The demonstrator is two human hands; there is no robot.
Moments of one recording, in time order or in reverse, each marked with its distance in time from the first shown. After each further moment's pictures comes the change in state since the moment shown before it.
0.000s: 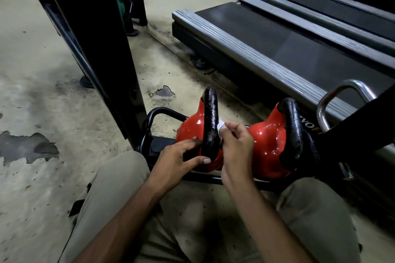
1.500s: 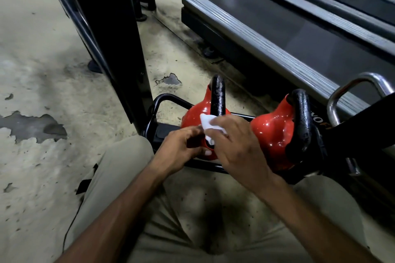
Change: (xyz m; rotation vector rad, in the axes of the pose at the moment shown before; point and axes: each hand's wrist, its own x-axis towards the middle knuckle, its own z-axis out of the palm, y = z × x) left_hand 0.000 0.001 -0.004 0.026 -0.049 -0.023; right_hand -0.004 -0.007 -0.048 -1.102 -0.530 -1.266
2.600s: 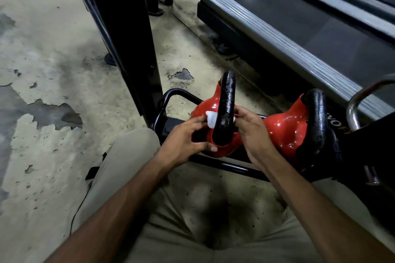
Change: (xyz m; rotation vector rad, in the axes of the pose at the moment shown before) left_hand 0.005 -0.006 0.001 0.054 0.034 -0.055; right_hand 0.023 0.031 0.024 1.274 -0.074 0.940
